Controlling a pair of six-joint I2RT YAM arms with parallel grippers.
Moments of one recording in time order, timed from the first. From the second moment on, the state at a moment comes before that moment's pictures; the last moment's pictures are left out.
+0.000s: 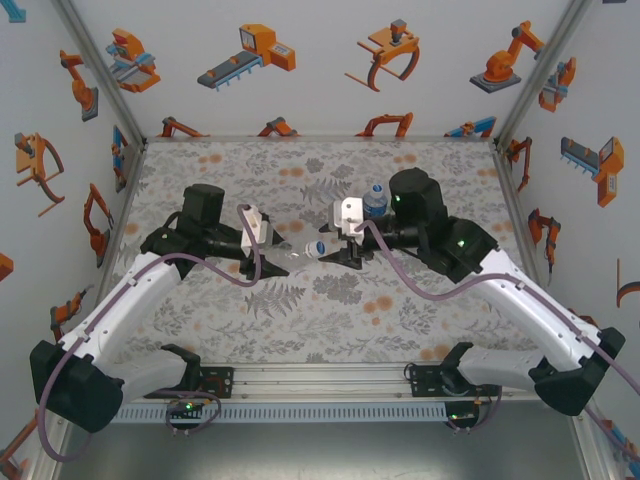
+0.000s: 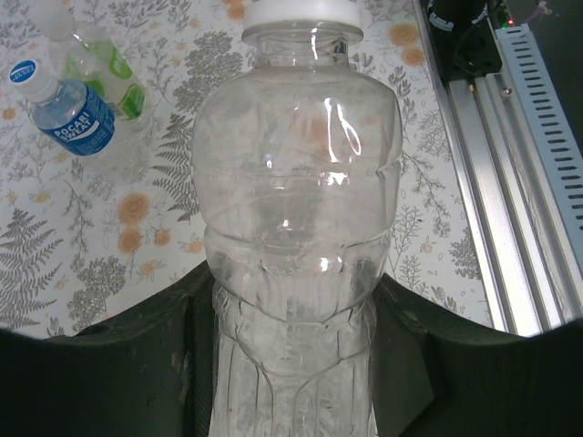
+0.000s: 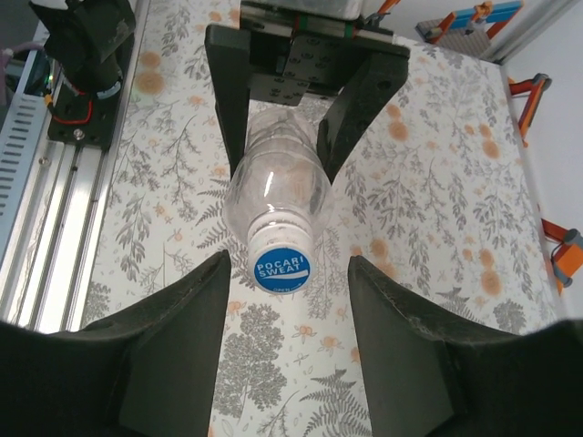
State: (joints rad) left arm -0.47 1.13 0.97 -0.57 1.04 0.84; right arm 0.80 1.16 1.29 -0.53 -0.68 -0.61
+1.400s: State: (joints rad) left arm -0.47 1.13 0.97 -0.62 0.86 0.80; right arm 0.79 1.29 1.29 -0.54 -0.34 0.95
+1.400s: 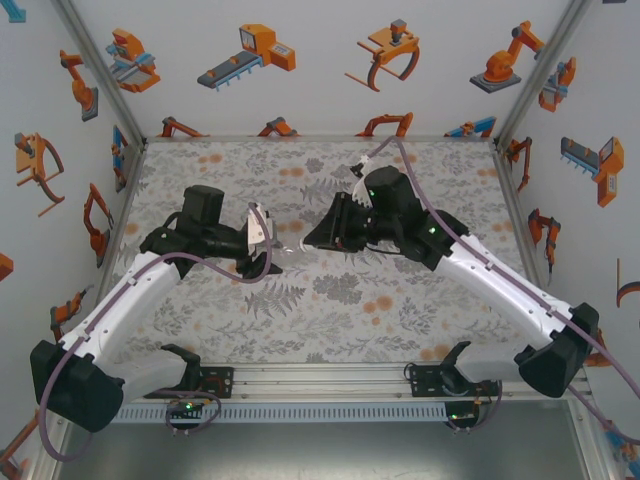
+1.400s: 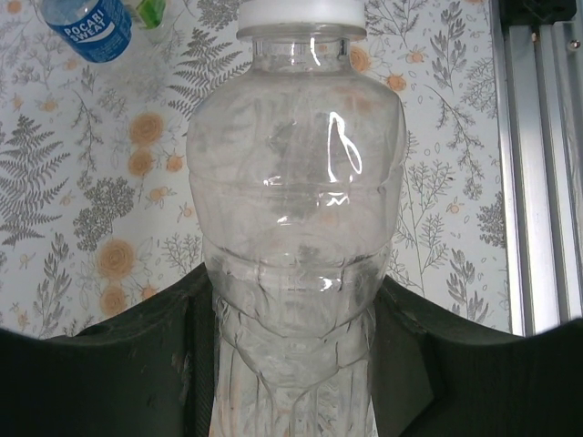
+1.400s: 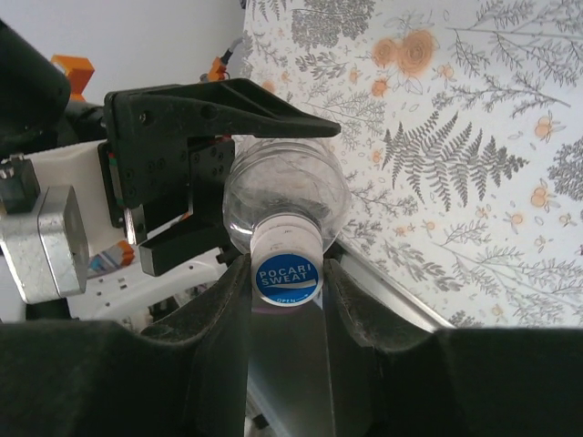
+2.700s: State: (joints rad) left arm -0.48 1.13 0.98 -0.55 0.99 0.81; right arm 0.80 1.14 1.30 -0.54 -0.70 -0.55
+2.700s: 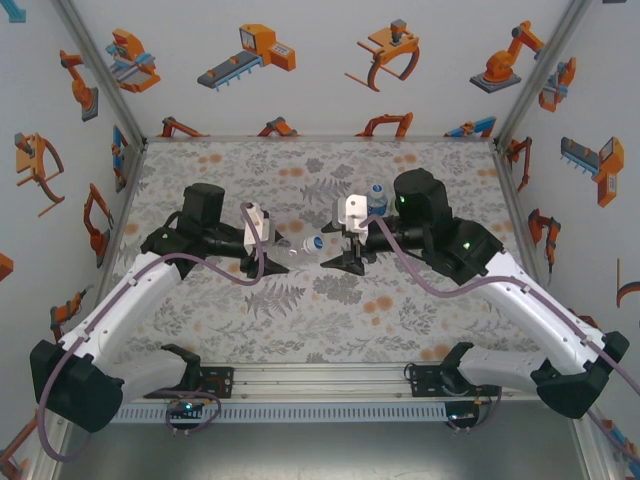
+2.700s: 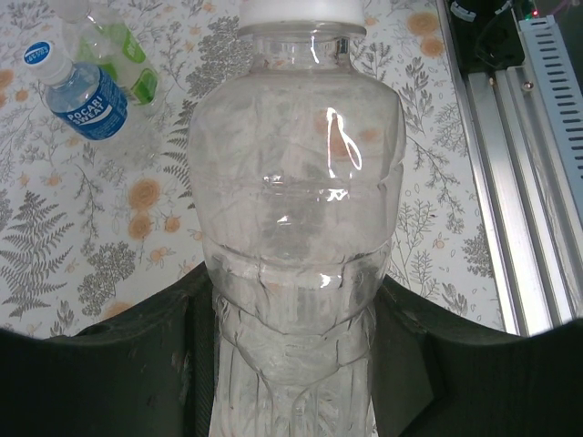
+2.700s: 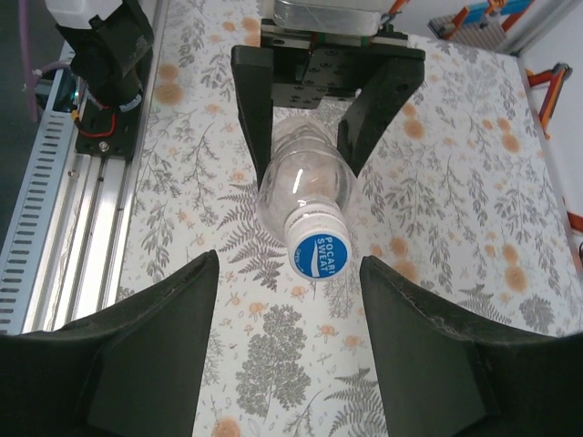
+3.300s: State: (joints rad) left arm -0.48 1.13 0.98 -0.56 1.02 0.83; right arm 0.80 1.16 1.27 -0.49 -0.73 -0.59
